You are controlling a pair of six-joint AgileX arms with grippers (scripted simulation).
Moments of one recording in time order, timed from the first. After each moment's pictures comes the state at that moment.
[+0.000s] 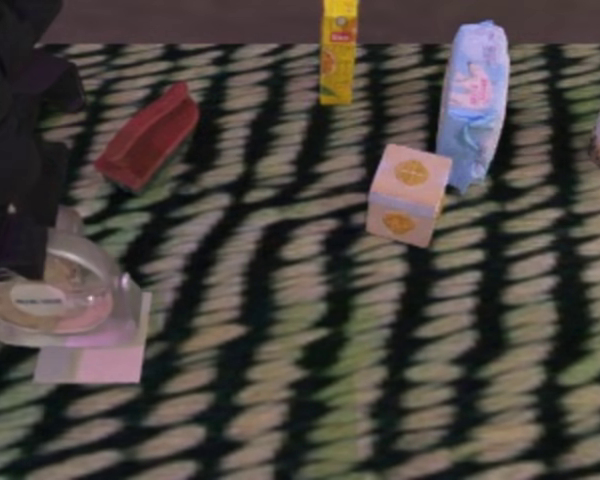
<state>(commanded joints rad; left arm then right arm) -0.25 1.63 1.43 -1.37 0.01 -1.82 0.00 0.00 0.00 0.00 0.00 0.00</state>
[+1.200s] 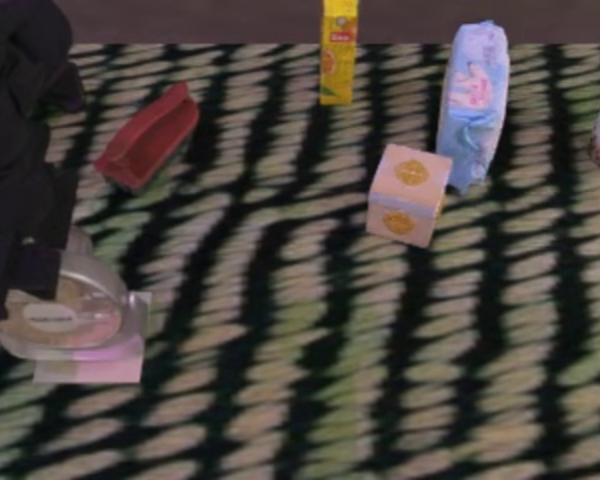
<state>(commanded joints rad) -0.24 1.65 1.31 -1.23 0.01 -1.81 0.00 0.00 0.00 0.00 0.00 0.00</state>
